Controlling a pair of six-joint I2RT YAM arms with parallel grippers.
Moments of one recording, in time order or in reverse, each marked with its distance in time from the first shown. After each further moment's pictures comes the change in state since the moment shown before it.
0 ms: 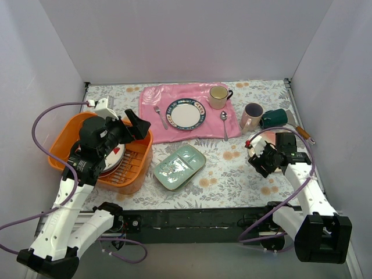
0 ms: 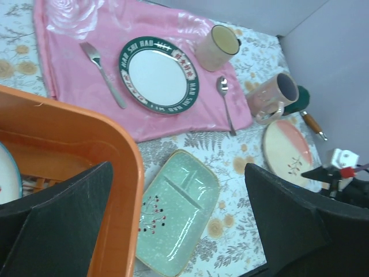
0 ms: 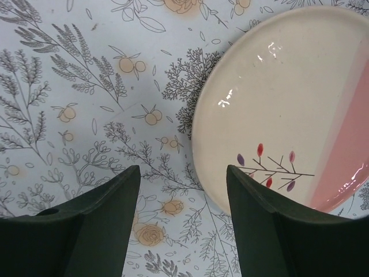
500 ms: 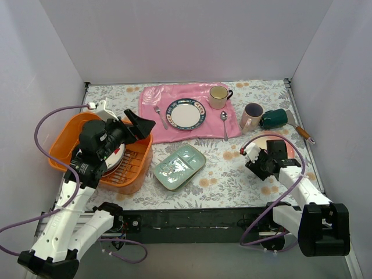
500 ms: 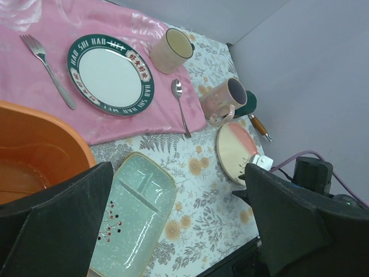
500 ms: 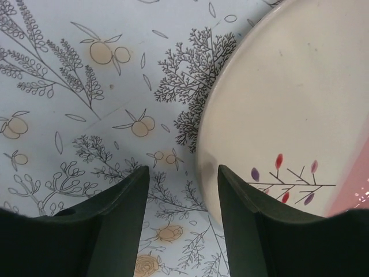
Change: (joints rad) left arm 0.000 -0.040 -0.074 0.148 0.124 -0.163; right arm 0.084 0.054 -0.194 0.262 0.164 0.024
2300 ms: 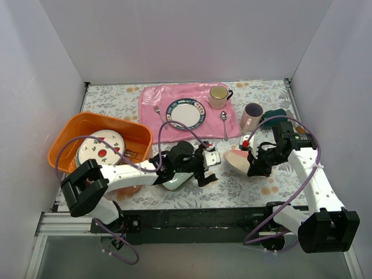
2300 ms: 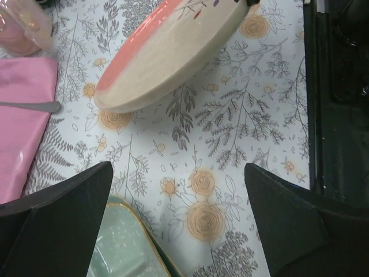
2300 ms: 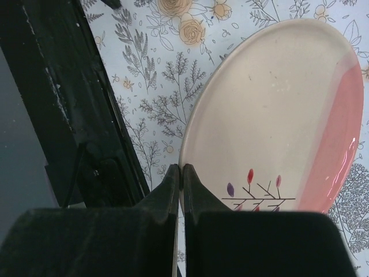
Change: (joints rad) left arm -0.693 0.679 -0.208 0.683 0.183 0.925; right arm 0.012 0.039 0.491 -0.824 -0.531 -0.259
